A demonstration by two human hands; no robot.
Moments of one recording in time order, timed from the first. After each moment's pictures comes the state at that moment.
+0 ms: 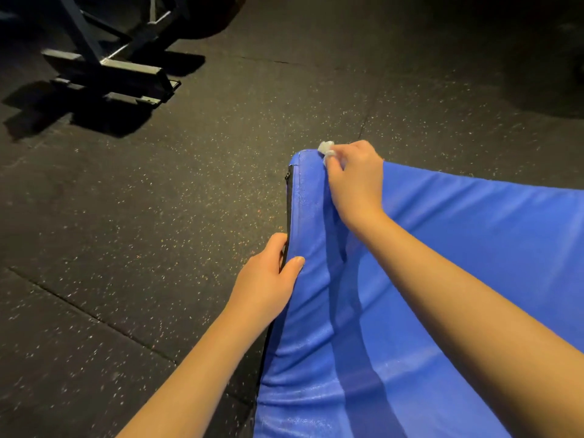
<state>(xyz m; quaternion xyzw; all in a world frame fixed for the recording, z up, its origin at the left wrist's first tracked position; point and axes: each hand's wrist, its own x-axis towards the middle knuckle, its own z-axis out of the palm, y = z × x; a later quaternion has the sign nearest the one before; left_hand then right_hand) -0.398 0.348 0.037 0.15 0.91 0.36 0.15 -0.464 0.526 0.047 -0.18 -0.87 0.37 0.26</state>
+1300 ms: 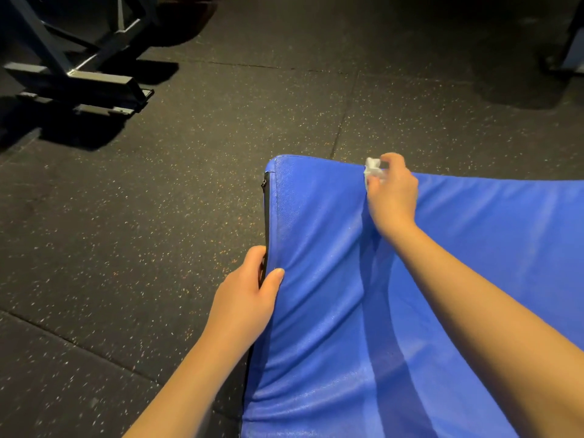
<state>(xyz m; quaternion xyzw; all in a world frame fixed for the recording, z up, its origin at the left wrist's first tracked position) -0.389 0.350 0.035 0.16 0.92 0.34 0.13 -0.436 0.611 0.000 -0.32 -0.84 0.37 0.25</state>
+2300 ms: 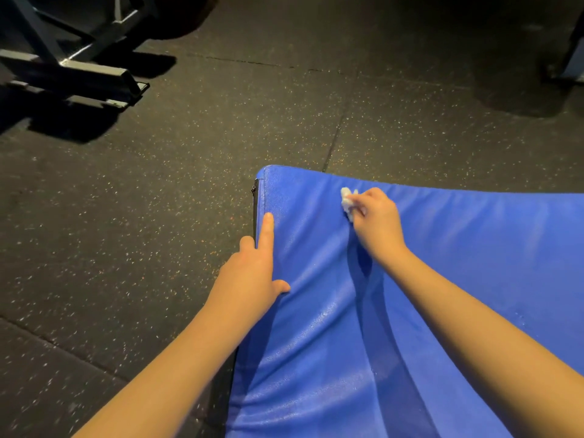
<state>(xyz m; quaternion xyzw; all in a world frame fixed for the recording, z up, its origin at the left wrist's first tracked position) -0.416 0.383 0.040 0.20 0.96 0.04 0.19 -0.423 0.608 -0.040 -0.15 -0.91 0.33 0.19</state>
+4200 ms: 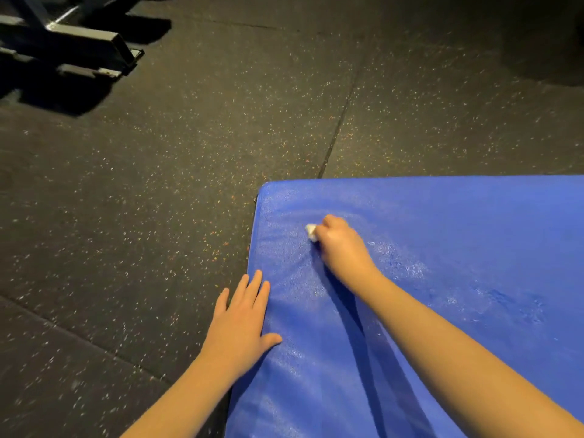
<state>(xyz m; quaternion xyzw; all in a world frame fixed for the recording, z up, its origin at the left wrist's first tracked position) -0.374 0.320 -0.076 0.30 0.94 -0.09 0.16 -0.410 0.552 -0.107 -0.03 -0.97 0.23 0.05</state>
